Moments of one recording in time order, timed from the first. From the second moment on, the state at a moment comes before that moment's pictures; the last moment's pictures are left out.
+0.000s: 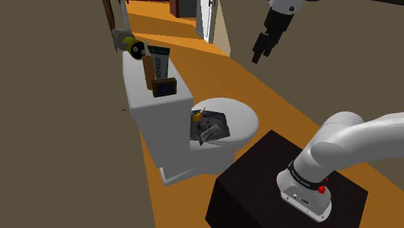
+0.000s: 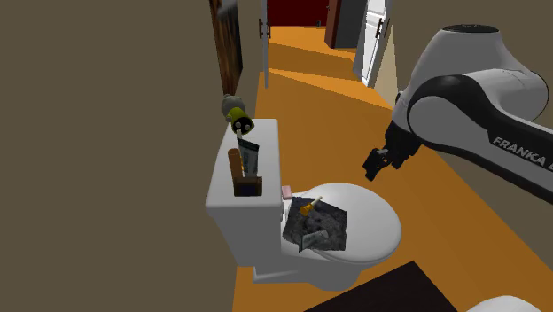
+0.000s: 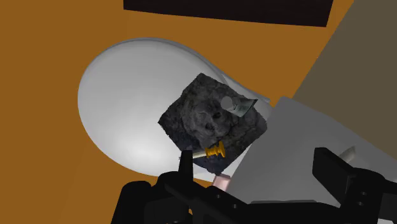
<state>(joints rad) 0.02 -0.75 -0.01 -2.28 -0.02 1.66 -0.10</state>
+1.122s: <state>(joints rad) 0.19 -0.32 0.09 -2.01 0.09 1.80 -0.24</state>
